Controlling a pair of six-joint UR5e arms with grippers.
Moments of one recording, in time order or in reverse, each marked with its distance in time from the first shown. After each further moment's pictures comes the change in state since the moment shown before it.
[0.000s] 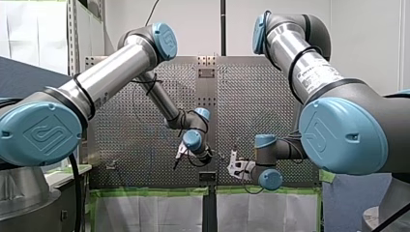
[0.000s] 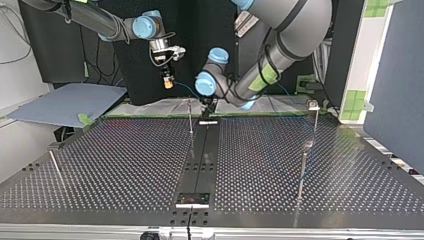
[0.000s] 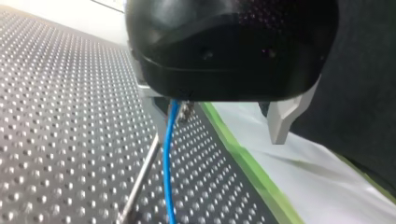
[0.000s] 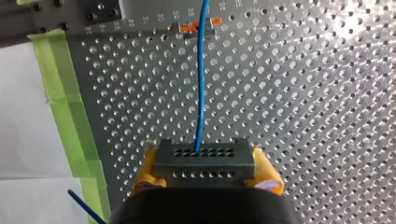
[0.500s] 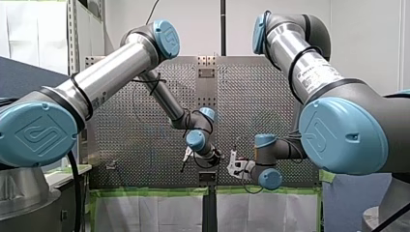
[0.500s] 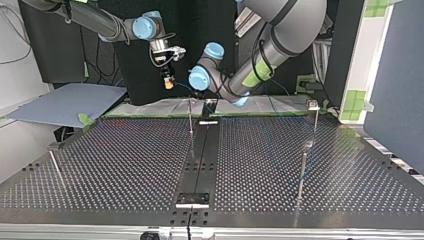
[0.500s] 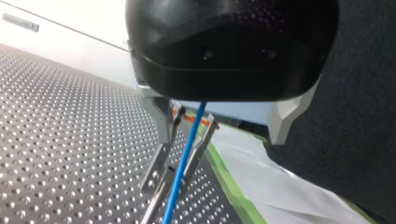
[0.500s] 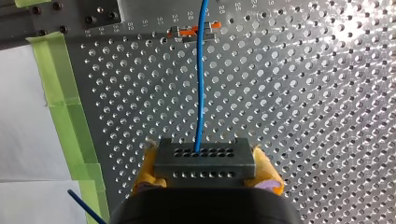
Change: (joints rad) left arm -0.045 0.000 0.000 -0.009 0.071 -0.045; right arm 0.000 0.000 -0.006 0.004 -0.004 -0.003
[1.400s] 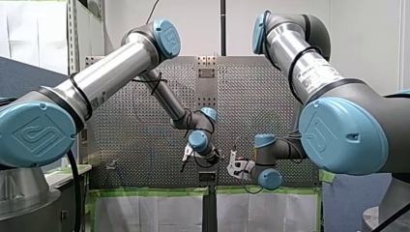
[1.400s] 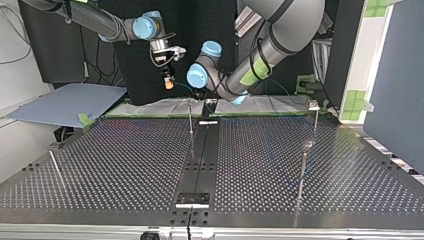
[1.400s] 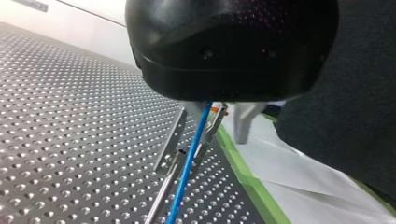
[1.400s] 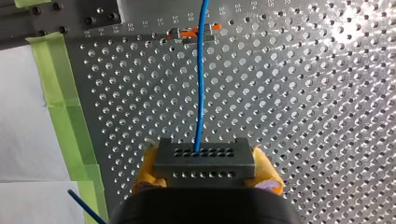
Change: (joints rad) left arm -0.014 0.000 0.000 0.031 -0.096 -0.035; right arm 0.002 0.000 0.000 -0.003 -0.001 -0.007
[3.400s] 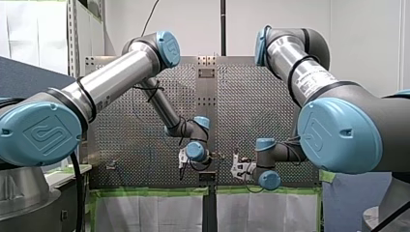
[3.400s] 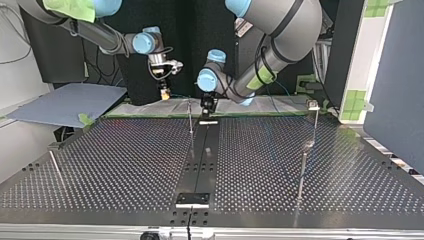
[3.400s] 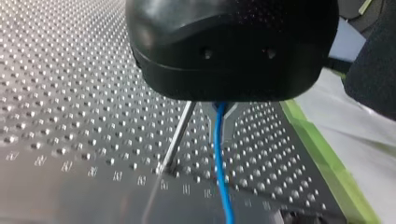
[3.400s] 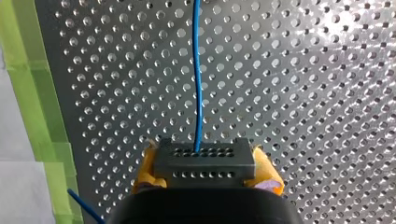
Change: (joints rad) left arm 0.062 -0.062 0.000 0.205 -0.065 -0.108; right arm -0.047 0.091 -0.161 0.047 0.008 -0.074
